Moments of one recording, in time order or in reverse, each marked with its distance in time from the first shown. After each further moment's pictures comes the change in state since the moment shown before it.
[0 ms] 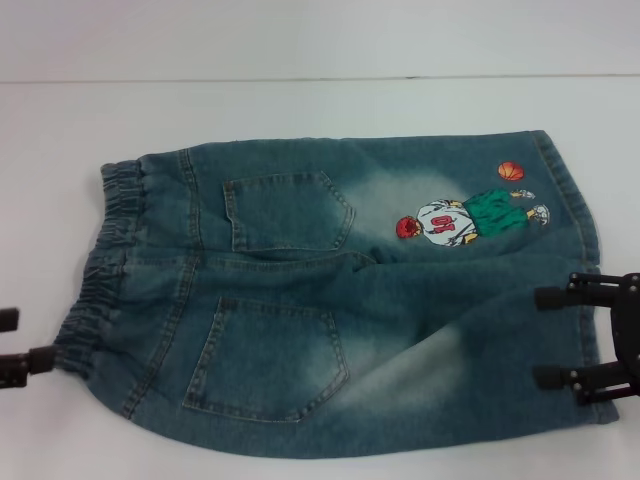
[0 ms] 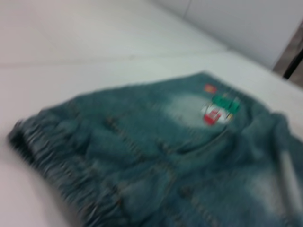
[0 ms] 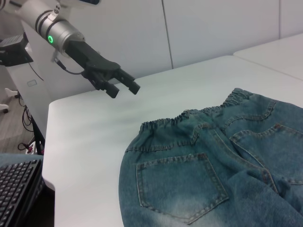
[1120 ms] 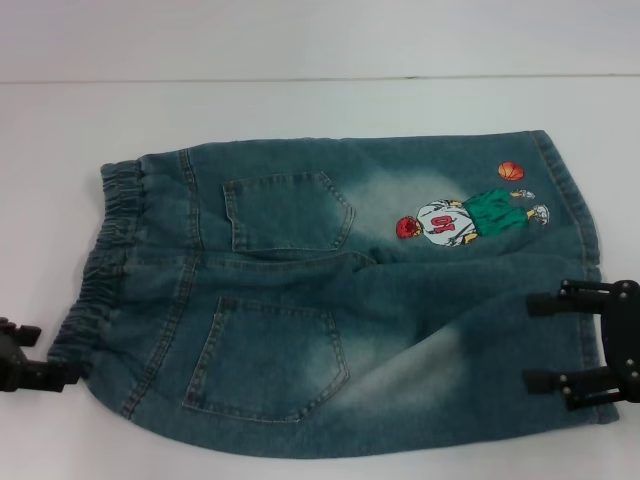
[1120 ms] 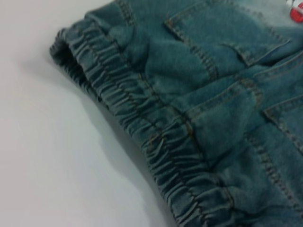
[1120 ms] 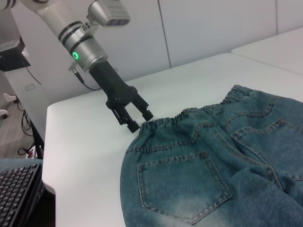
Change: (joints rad) left arm -0.066 -0.073 0.255 0.017 0.238 -0.317 -0.143; right arm -0.009 0.018 -0.008 -0.001 0.000 0.016 0.019
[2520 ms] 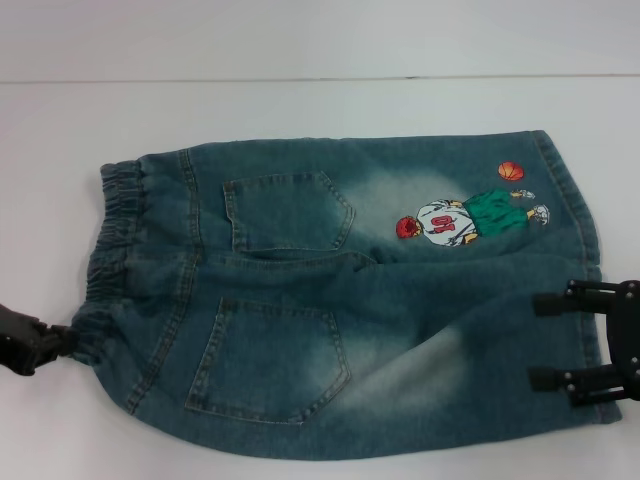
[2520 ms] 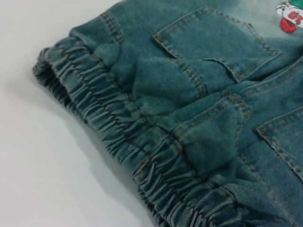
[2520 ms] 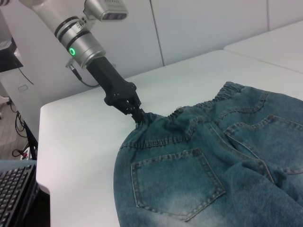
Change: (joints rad) left arm -0.033 -0.006 0.007 0.004 -0.003 0.012 -0.030; right arm -0.006 -0.004 0.005 0.000 -0.002 0.009 0.015
